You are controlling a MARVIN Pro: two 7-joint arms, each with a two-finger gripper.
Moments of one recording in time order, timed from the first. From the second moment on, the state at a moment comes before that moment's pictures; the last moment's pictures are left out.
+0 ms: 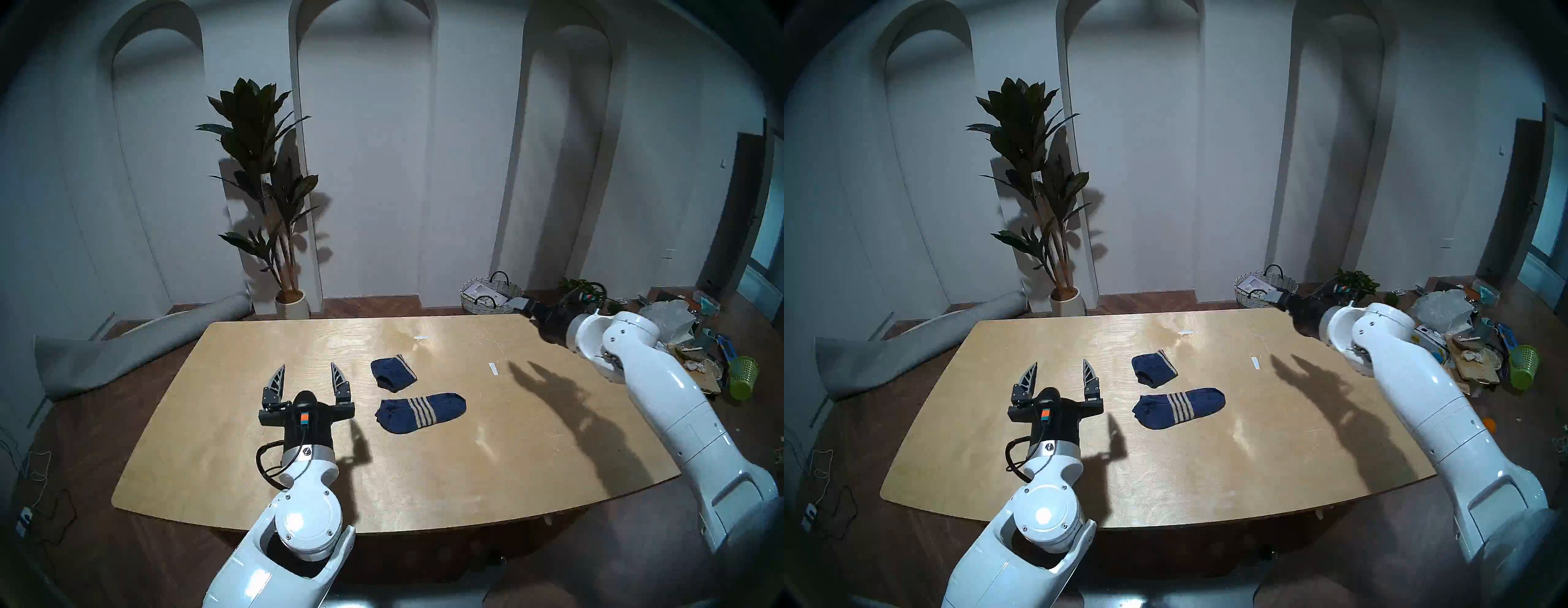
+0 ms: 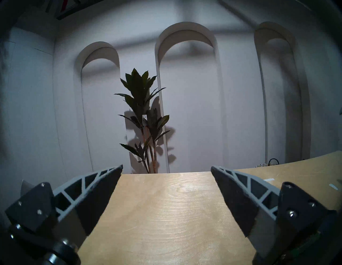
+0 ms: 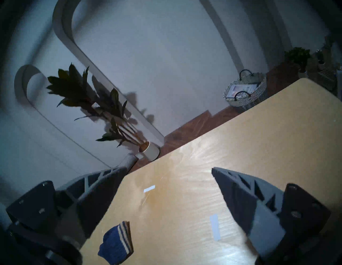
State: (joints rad) left arm 1.86 -1.36 -1.20 -1.88 0.09 -0.02 0.59; right arm -1.23 -0.79 1.32 -1.48 1.52 0.44 -0.16
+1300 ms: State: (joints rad) left arm 1.90 -1.17 -1.30 -2.14 0.05 0.49 0.12; right arm -1.23 -0.66 1.29 -1.26 1.41 0.60 0.26
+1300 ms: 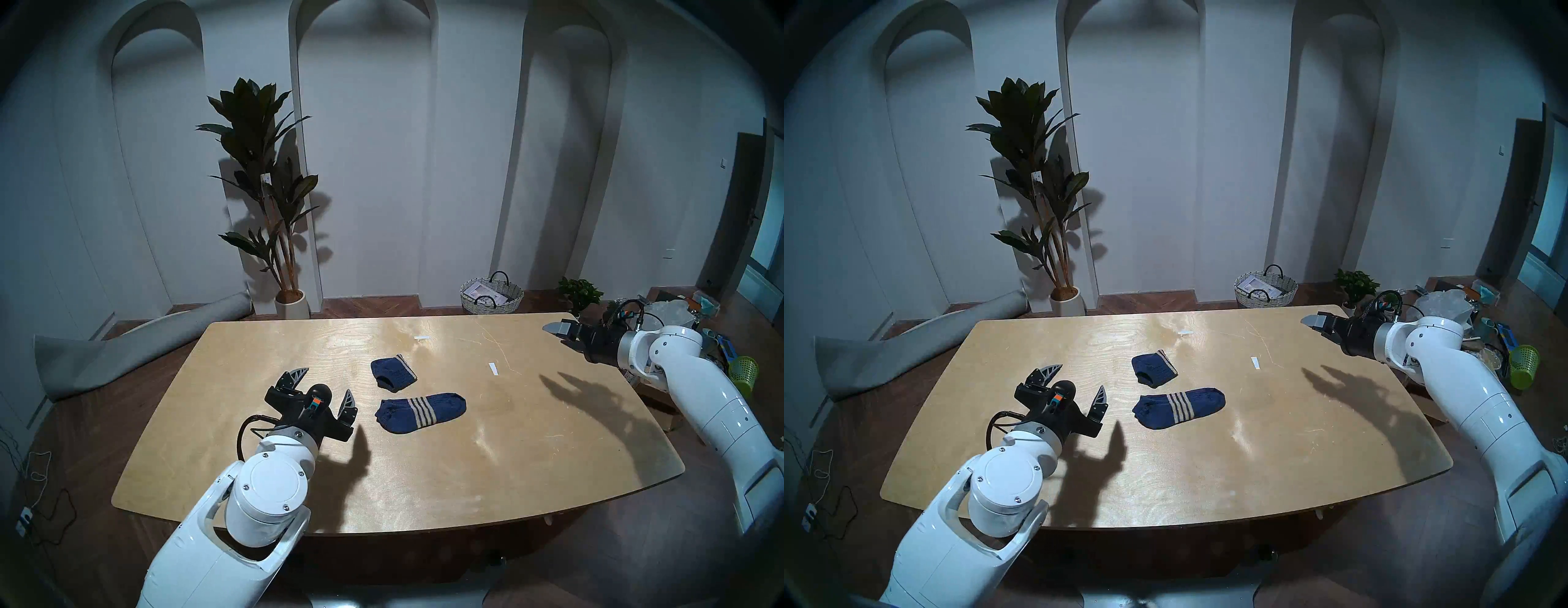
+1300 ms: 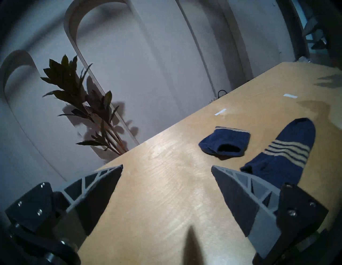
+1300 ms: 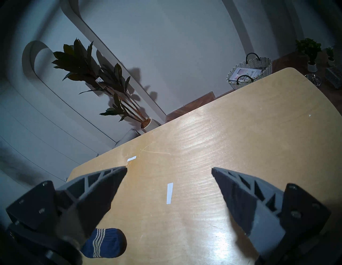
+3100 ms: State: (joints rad) left arm 1.93 -1.55 -1.42 -2.00 -1.12 0.01 0.27; right arm -0.98 -0.78 1.17 -0.92 1.25 0.64 0.50
